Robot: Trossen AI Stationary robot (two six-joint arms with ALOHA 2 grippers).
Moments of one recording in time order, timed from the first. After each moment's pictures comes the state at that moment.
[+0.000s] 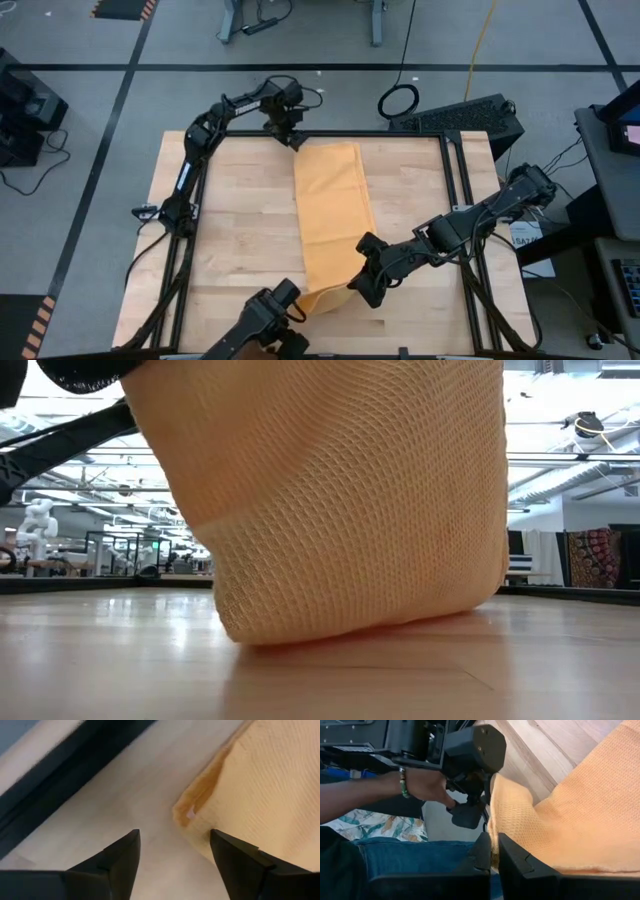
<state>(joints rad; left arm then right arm) 0.85 2.33 1.93 -1.16 0.35 -0.03 0.49 1.50 1.37 -0.51 0.07 1.19</state>
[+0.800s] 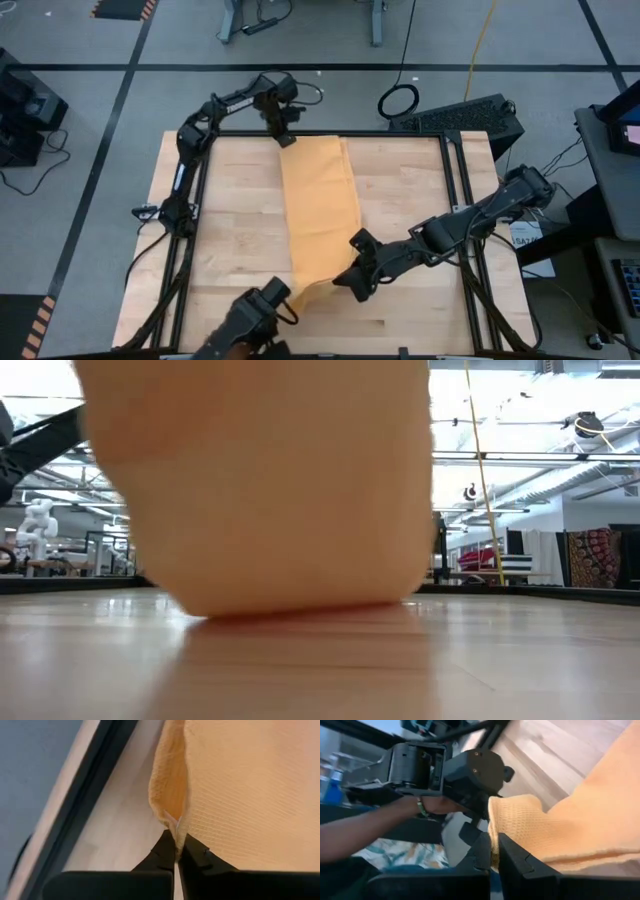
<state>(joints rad) 0.87 2.24 1.90 -1.22 0.23 0.34 0.48 1.53 1.37 -0.33 0.16 1.27</state>
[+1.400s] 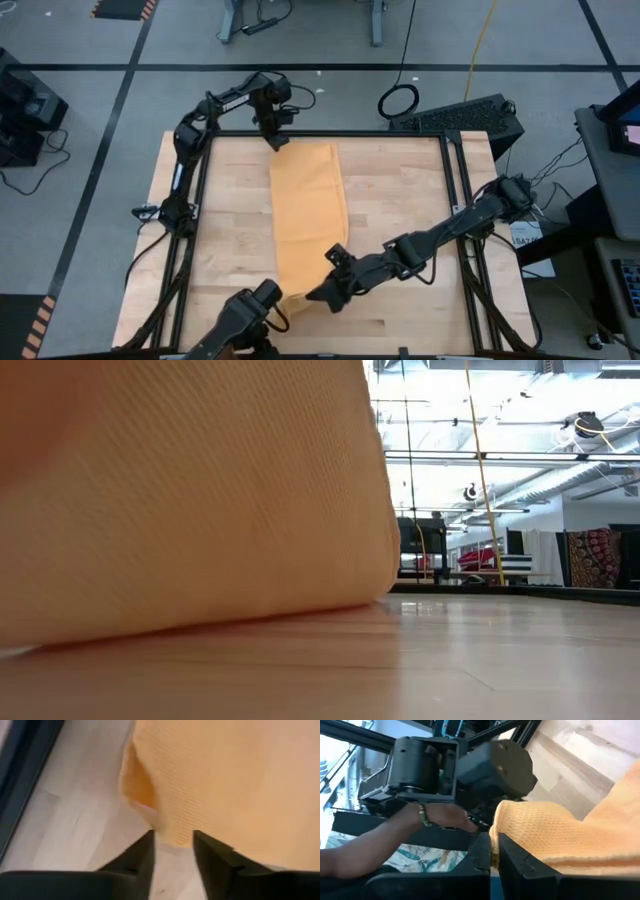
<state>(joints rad) 0.90 2.22 1.90 -1.41 0.32 0.35 0.47 1.73 1.37 0.03 0.12 1.33</state>
